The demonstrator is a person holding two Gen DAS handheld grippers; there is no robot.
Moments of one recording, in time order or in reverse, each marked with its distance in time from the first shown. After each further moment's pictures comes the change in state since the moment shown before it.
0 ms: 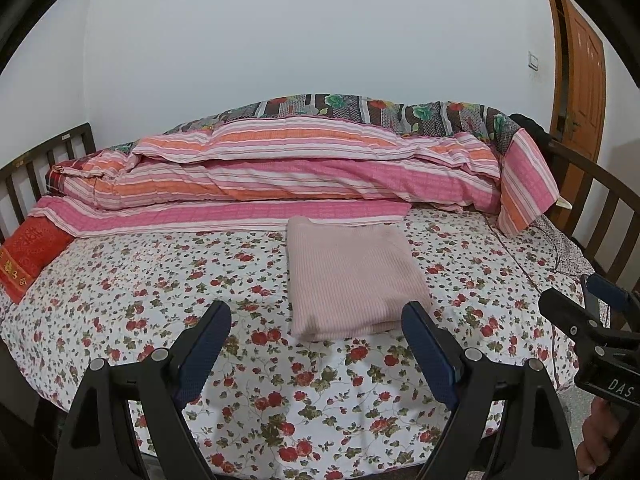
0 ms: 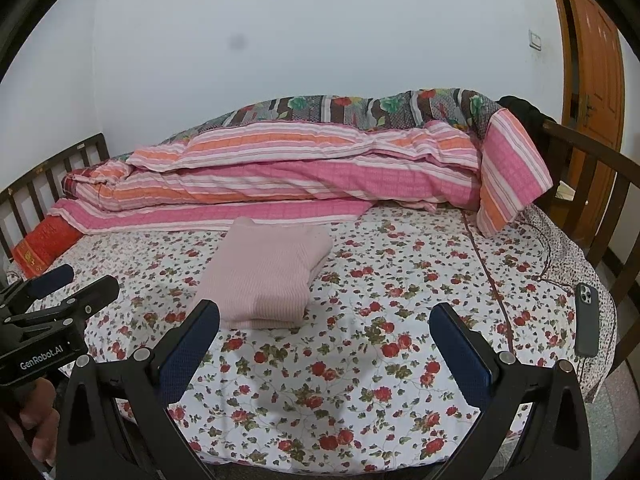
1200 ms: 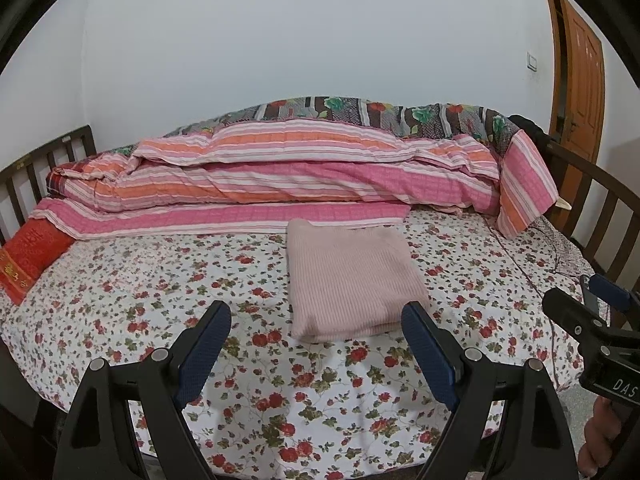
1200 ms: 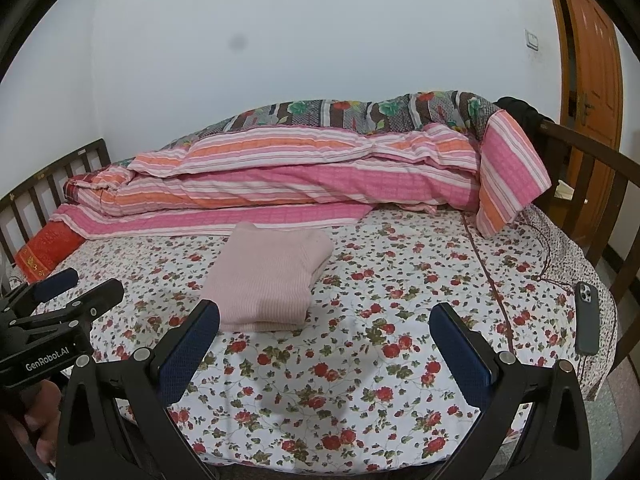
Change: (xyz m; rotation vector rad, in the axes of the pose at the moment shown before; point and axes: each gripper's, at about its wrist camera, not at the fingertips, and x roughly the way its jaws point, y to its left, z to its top) left arm -0.003 0.000 0.002 0.006 -0.009 0.008; right arm -0.005 0.001 0.001 0.009 -0.007 0.001
